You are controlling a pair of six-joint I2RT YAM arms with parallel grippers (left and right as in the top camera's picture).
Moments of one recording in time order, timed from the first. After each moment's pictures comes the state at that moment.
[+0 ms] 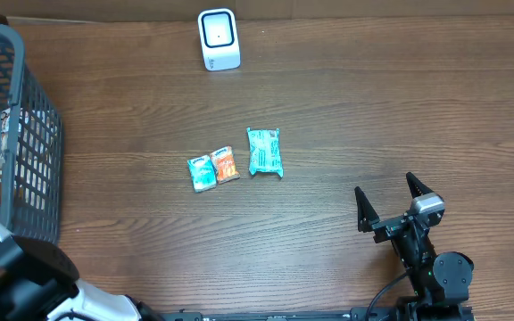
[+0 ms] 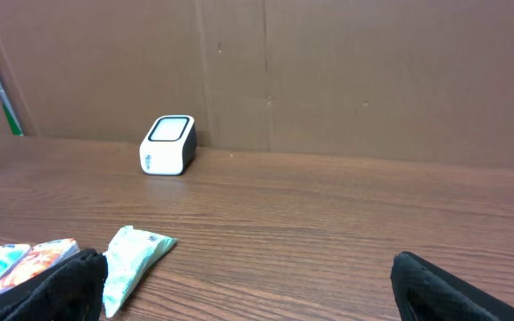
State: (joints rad) left arm 0.70 1.83 1.96 -1.21 -0.17 -0.33; right arm 0.04 0.01 0.02 -0.01 -0.25 0.05
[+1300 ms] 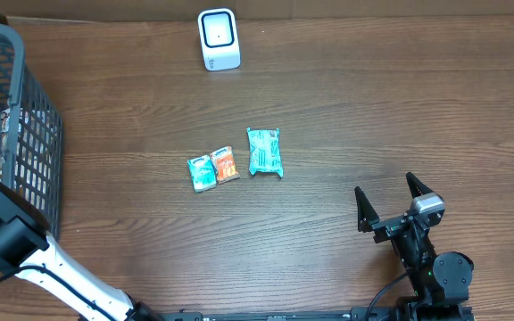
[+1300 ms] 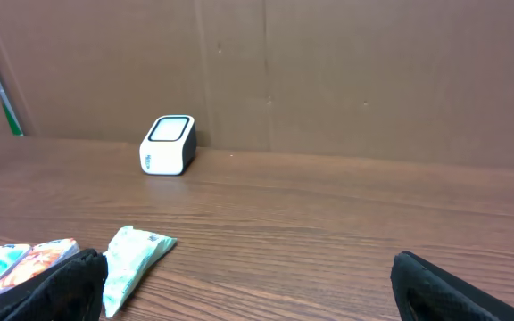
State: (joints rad) left arm 0.74 2.26 1.96 -0.87 -0.36 -0.31; right arm 0.04 0.01 0.02 -0.01 -0.25 0.05
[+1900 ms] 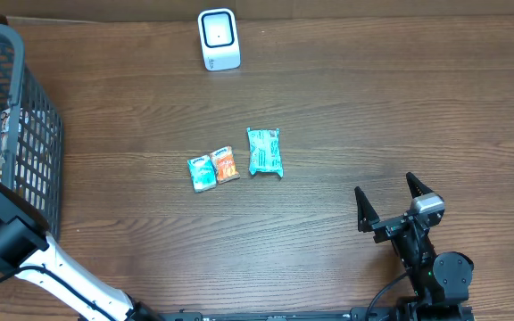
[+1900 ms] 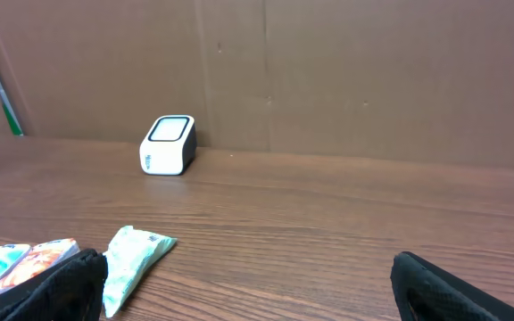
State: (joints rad) left arm 0.74 2.26 1.96 -0.82 -0.33 -0.31; right arm 0.04 0.01 0.02 -0.01 -0.25 0.05
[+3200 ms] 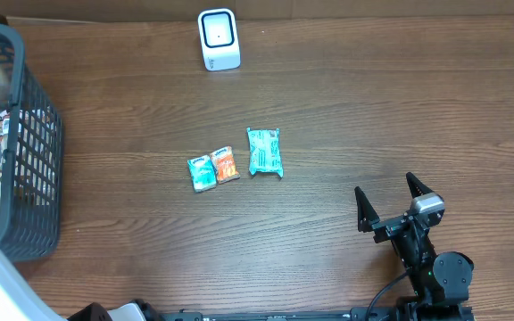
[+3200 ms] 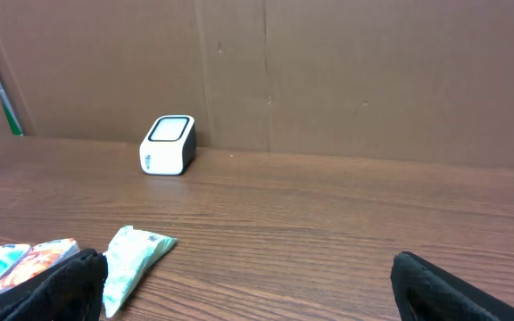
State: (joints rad) left arm 0.50 1.47 2.12 -1.26 0.09 -0.33; right arm 0.04 0.01 0.02 -0.01 -0.25 0.05
